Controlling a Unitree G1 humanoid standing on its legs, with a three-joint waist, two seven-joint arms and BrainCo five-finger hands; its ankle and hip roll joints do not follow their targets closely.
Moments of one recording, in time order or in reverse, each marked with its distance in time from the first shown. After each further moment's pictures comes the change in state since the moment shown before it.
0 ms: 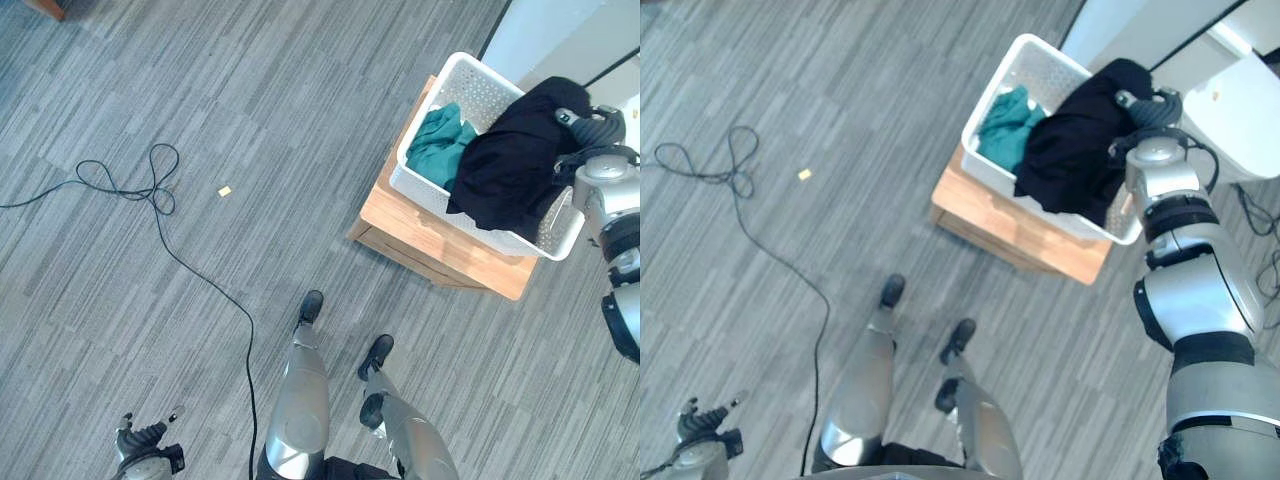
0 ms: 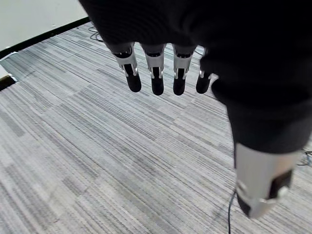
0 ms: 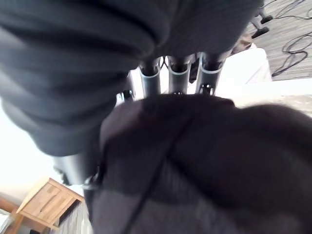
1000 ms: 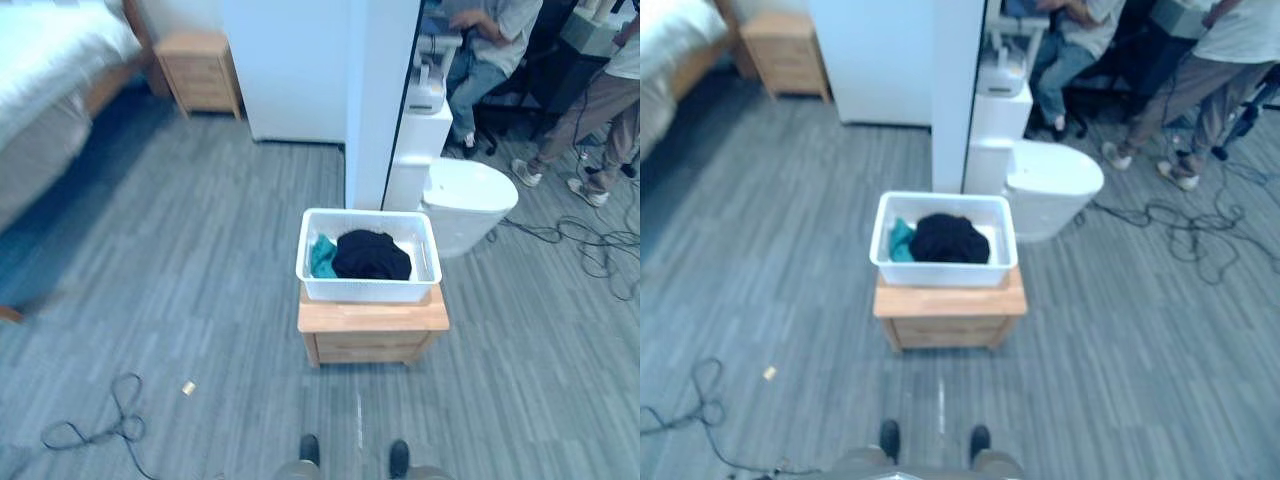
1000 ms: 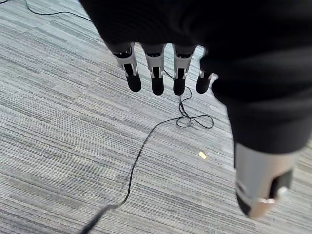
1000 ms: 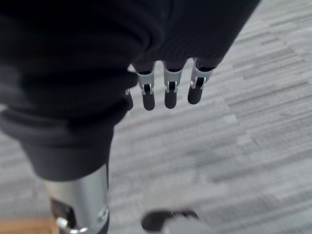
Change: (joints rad) left arm 0.061 -0.318 0.033 0.293 0.164 -0.061 0.098; right arm 1.357 0.529 -0.387 0.164 -0.288 -0.127 0.128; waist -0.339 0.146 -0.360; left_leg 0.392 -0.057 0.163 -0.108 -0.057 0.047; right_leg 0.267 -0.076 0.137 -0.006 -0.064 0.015
